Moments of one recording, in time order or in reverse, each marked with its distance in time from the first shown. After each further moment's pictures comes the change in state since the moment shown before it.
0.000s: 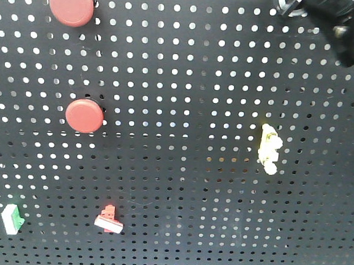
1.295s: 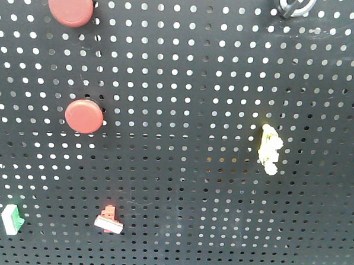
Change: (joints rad) left arm 0.000 0.000 0.000 0.000 0.000 0.000; right arm 0.000 -0.573 0.640 0.252 0.211 -1.134
